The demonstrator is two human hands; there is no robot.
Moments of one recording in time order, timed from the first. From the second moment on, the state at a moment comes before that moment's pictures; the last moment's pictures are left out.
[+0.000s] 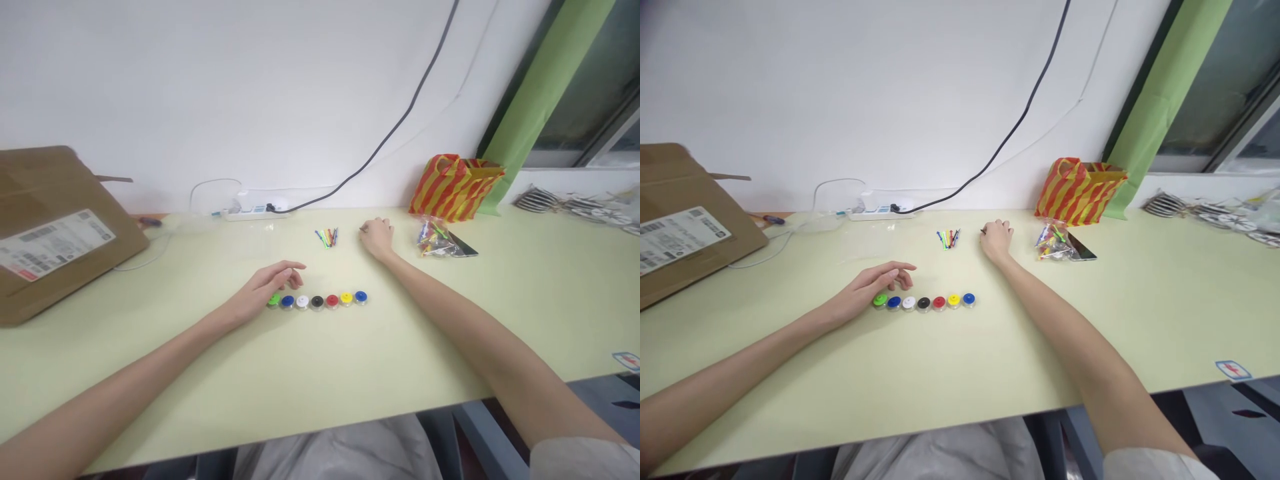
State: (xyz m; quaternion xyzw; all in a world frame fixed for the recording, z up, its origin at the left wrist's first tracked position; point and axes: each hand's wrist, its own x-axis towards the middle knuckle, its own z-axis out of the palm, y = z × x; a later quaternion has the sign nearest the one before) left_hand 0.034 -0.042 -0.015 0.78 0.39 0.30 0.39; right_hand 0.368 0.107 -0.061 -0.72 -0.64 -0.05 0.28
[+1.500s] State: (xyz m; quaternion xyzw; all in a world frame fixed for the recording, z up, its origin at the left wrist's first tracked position) left_hand 0.033 -0.039 -0.012 0.66 0.38 0.46 0.46; right_hand 0.232 -0.011 0.017 -0.27 -0.77 0.41 0.41
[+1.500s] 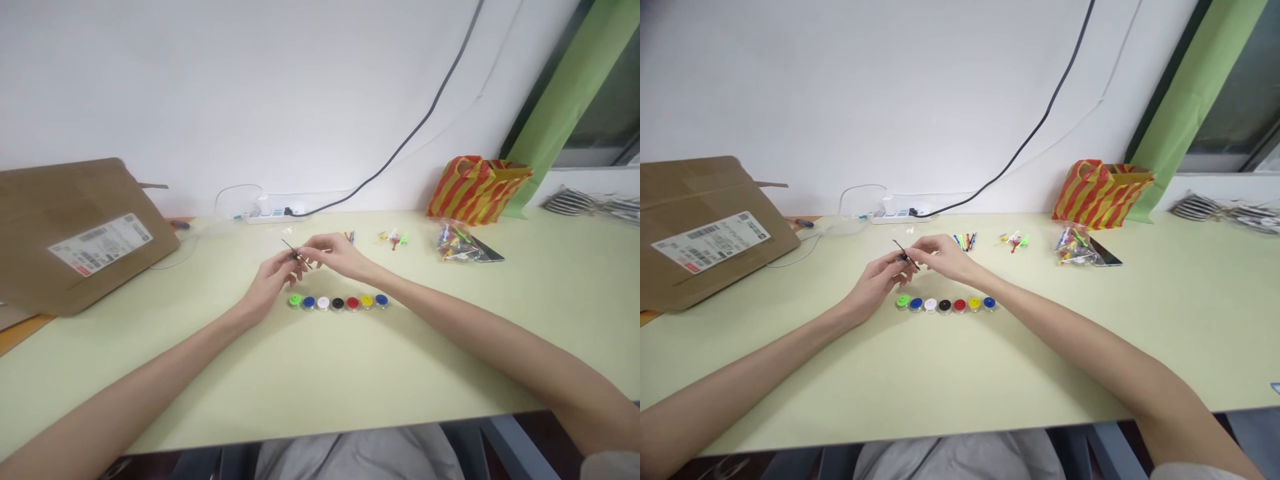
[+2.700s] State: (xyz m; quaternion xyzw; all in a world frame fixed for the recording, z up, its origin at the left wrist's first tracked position) left_hand 0.030 -0.044 -0.009 0.92 0.27 0.29 0.01; right_hand 0.277 0.027 0.024 -0.22 -0.76 0.56 0.26
